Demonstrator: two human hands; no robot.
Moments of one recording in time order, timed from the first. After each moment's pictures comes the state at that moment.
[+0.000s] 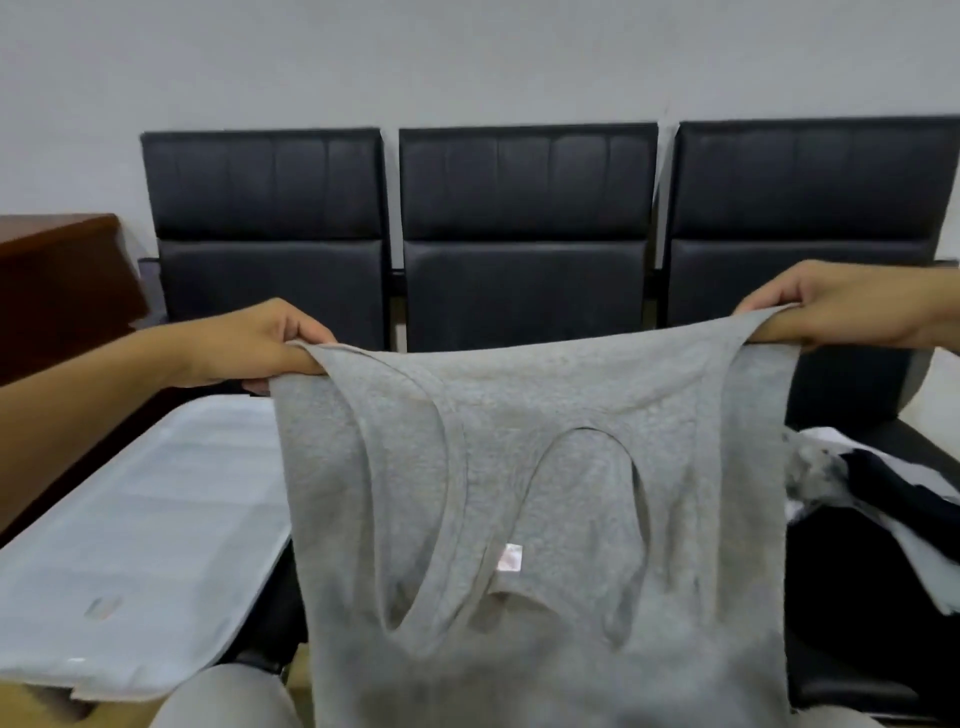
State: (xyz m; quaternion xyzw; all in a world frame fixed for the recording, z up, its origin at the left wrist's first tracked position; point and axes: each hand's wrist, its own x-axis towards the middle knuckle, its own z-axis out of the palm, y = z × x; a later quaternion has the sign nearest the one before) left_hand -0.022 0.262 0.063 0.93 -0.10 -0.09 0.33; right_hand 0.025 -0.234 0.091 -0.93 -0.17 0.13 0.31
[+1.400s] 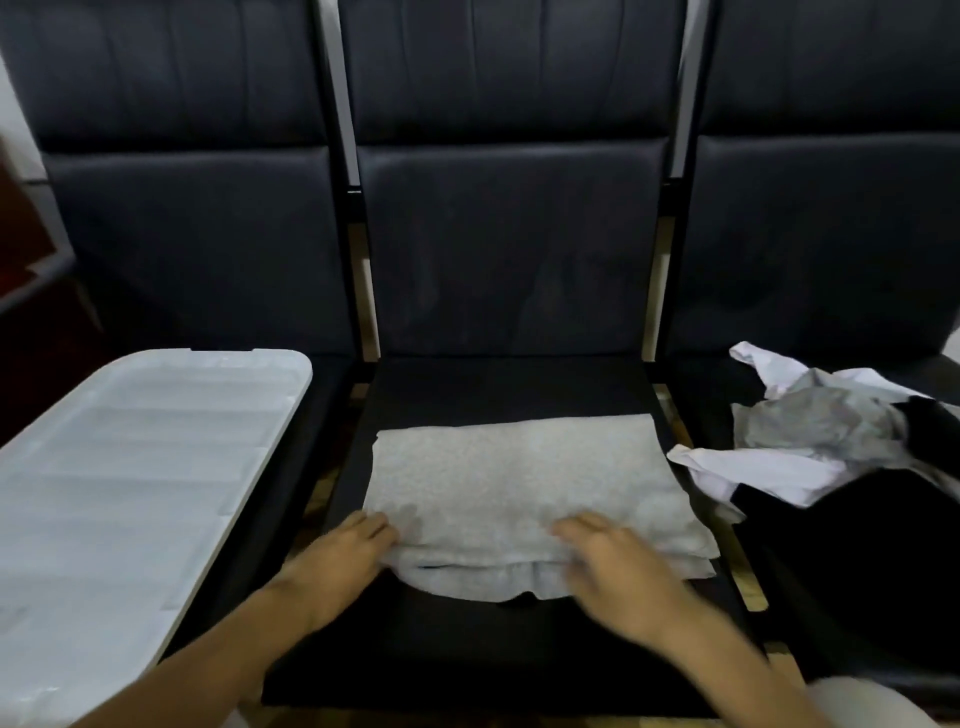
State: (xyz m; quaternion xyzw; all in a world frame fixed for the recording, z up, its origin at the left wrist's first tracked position) left_hand -0.017 0.216 -0.246 0.97 -0.21 -0.09 0.05; right_hand -0.016 -0.120 -0.217 -0.96 -0.22 0.08 0.18
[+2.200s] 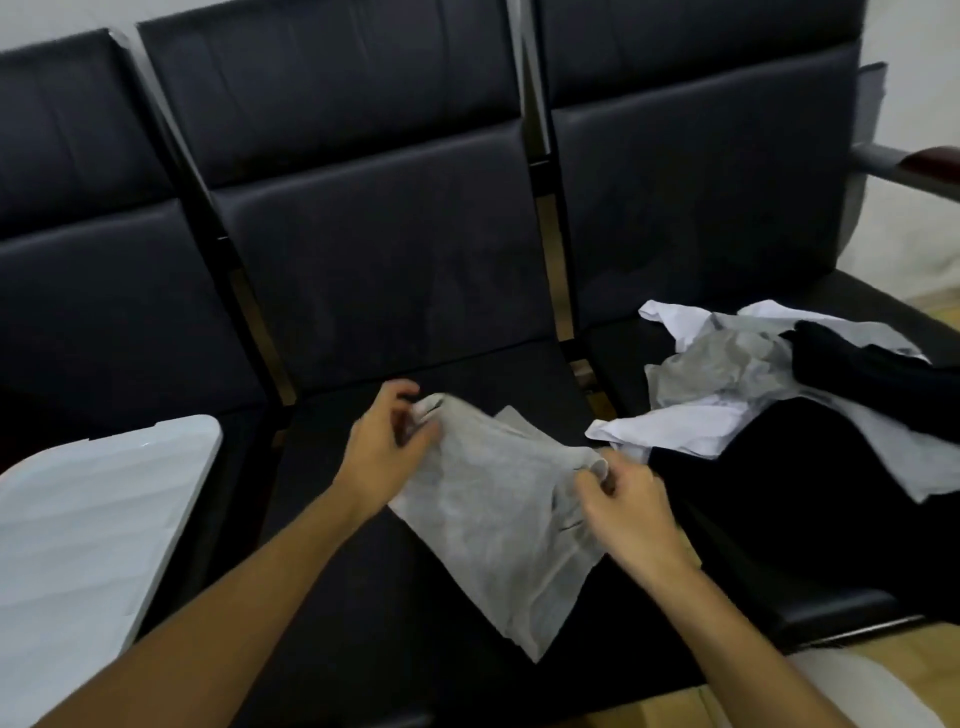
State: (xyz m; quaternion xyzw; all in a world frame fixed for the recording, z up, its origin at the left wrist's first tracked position) left_hand 0.087 0.056 -0.171 0.90 -0.07 0.05 0.42; right_hand -0.001 -0.186 -0.202 -0.82 0.12 -0.04 0.55
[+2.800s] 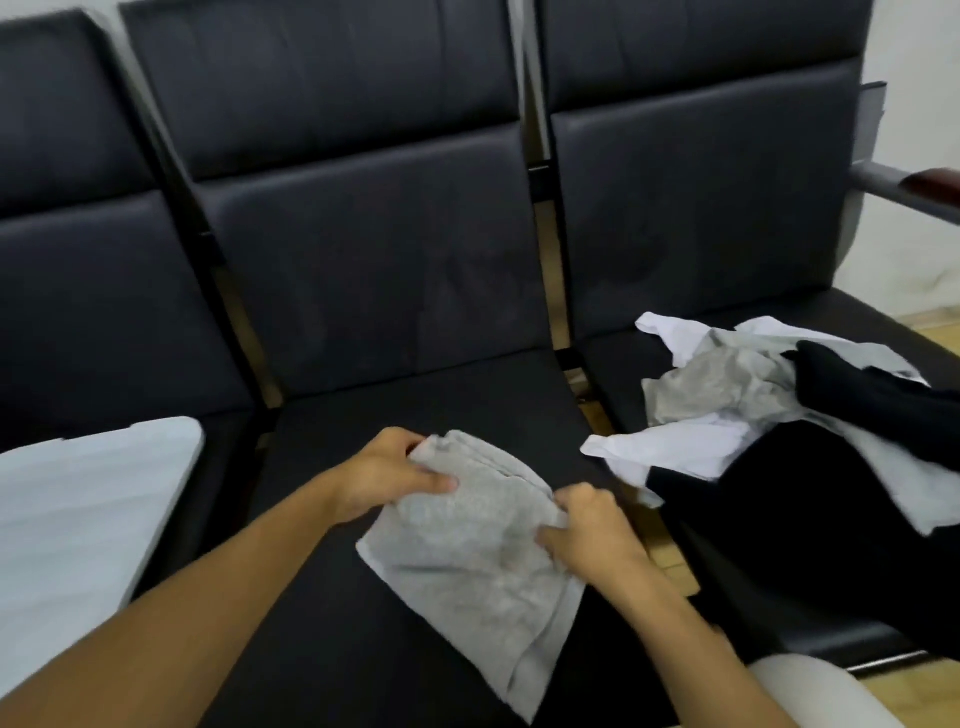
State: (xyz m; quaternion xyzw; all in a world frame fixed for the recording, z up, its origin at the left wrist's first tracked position) left_hand 0.116 0.054 -0.173 0.86 -0.06 -0.28 0.43; right_hand 0.035 -0.177 -0.228 -0.94 0.09 0.10 0.33
